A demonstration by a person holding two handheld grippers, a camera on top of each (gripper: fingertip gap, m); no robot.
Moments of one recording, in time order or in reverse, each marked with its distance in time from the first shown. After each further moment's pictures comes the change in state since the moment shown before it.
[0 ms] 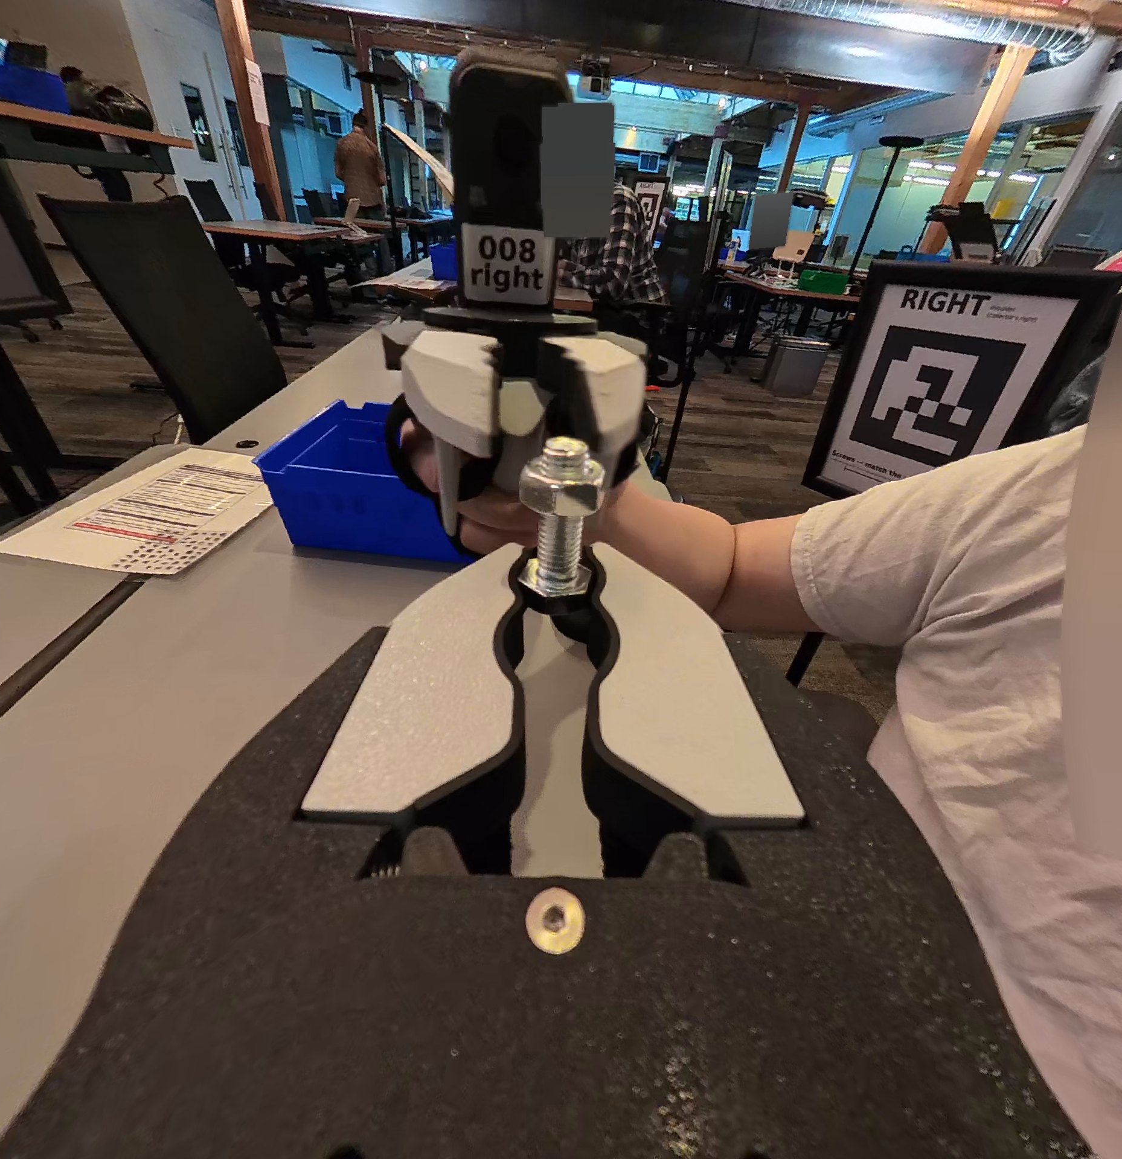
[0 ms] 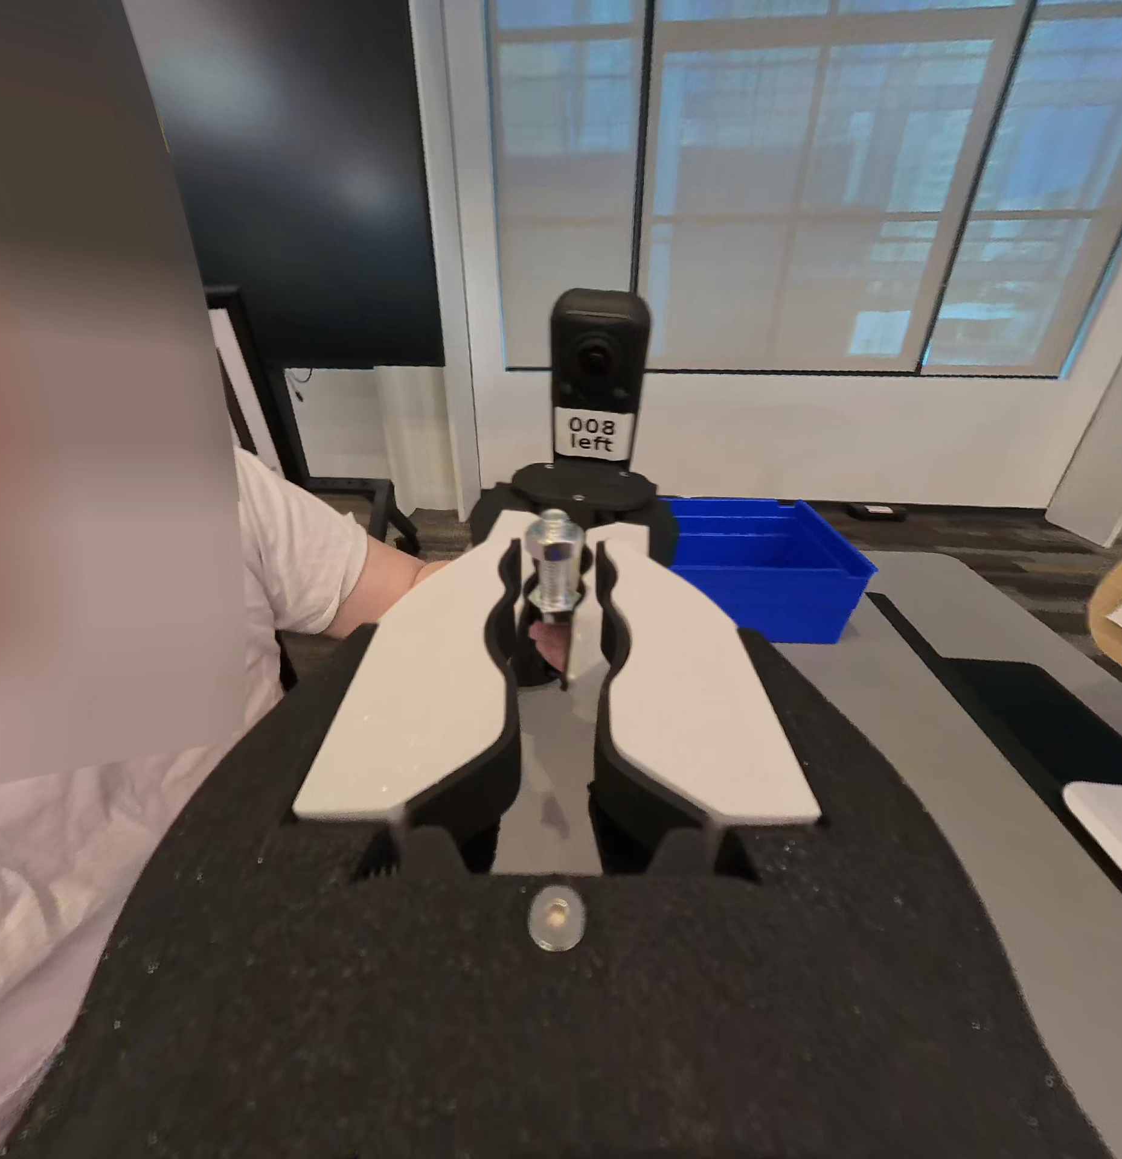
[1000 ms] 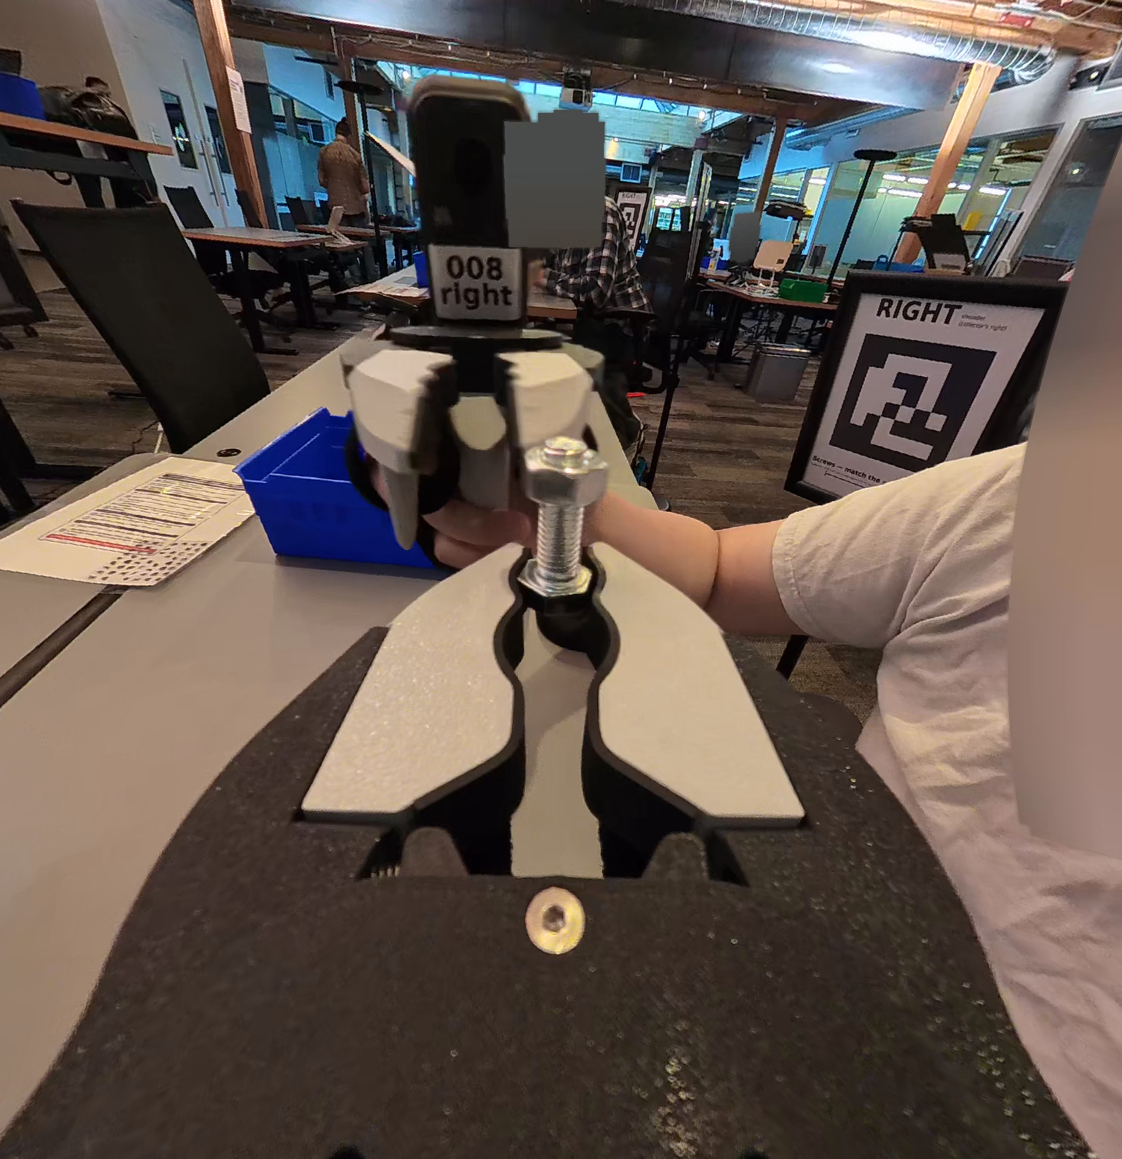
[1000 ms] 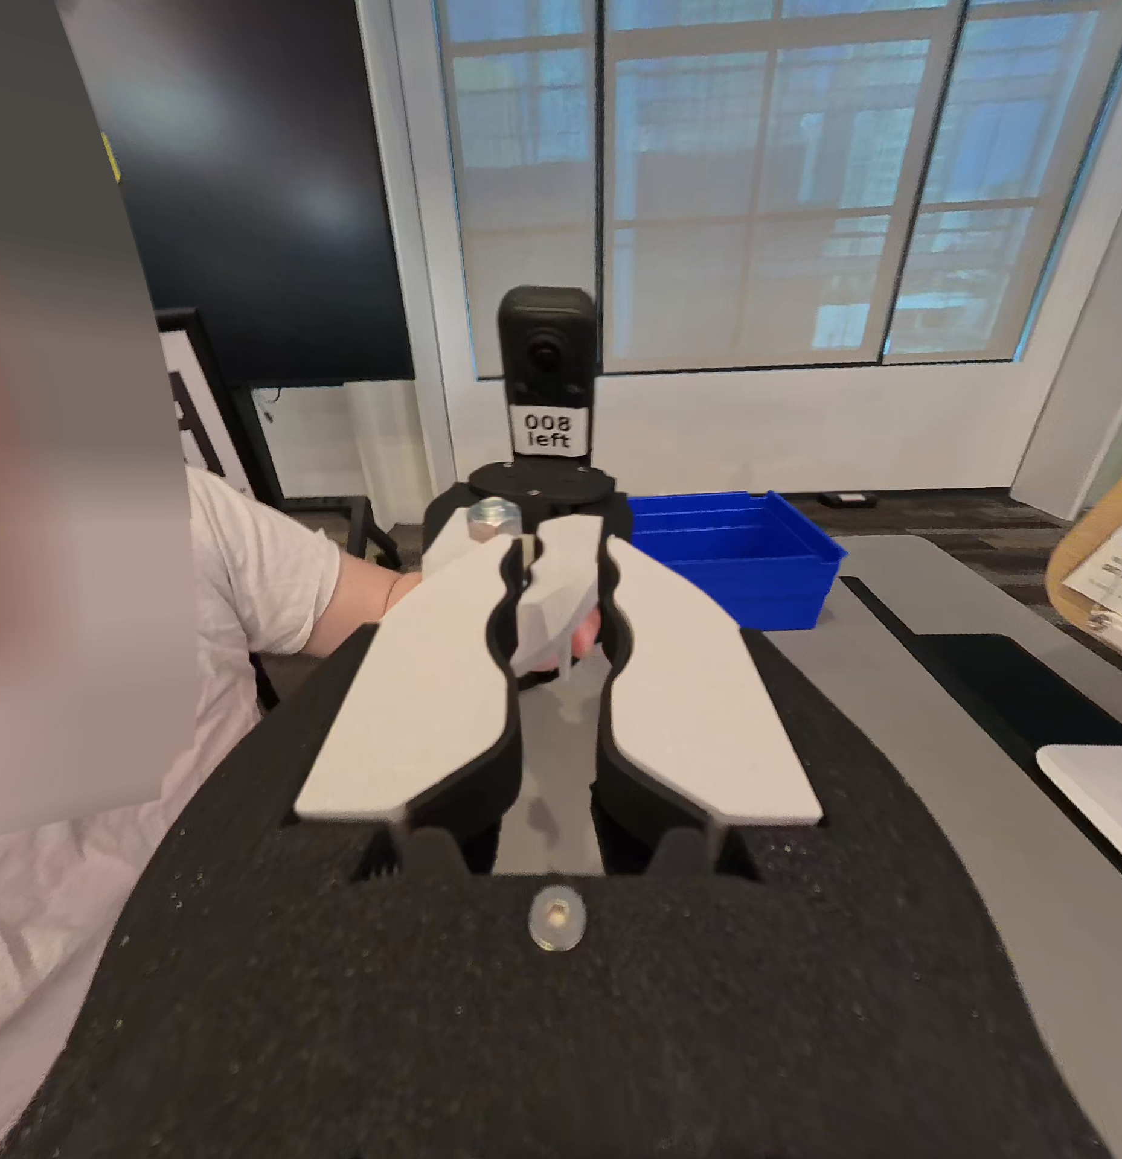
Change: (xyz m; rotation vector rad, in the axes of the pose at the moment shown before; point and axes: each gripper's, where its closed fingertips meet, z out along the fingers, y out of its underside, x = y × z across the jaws) left arm 0.006 -0.003 0.001 0.012 0.025 -0.003; right arm 0.015 0.001 -0.004 0.016 0.062 0.040
